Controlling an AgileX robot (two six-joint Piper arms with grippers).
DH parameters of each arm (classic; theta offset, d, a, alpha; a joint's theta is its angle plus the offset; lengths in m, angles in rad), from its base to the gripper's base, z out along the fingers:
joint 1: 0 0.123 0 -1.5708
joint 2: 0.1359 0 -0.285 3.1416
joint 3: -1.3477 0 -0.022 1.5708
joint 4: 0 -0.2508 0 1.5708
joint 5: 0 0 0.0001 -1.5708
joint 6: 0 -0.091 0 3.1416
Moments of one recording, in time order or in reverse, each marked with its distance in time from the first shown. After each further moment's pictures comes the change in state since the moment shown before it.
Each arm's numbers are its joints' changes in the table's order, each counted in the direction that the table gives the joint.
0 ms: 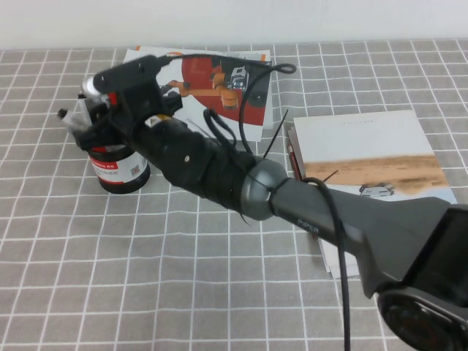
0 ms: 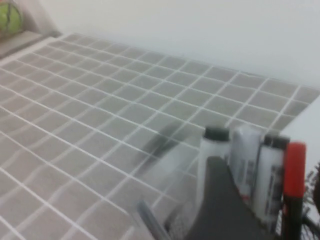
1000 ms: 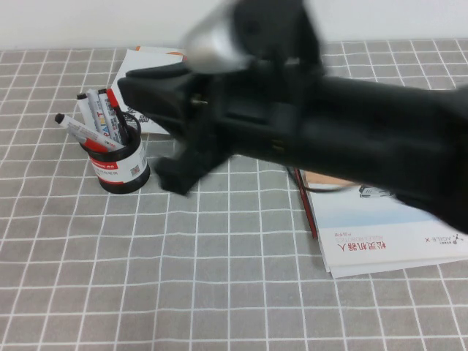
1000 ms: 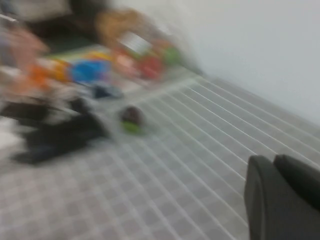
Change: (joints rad) right arm 0.018 -0.985 -0.858 -0.783 0.421 0.909; left arm 0.000 0.000 0.000 0.000 0.000 0.000
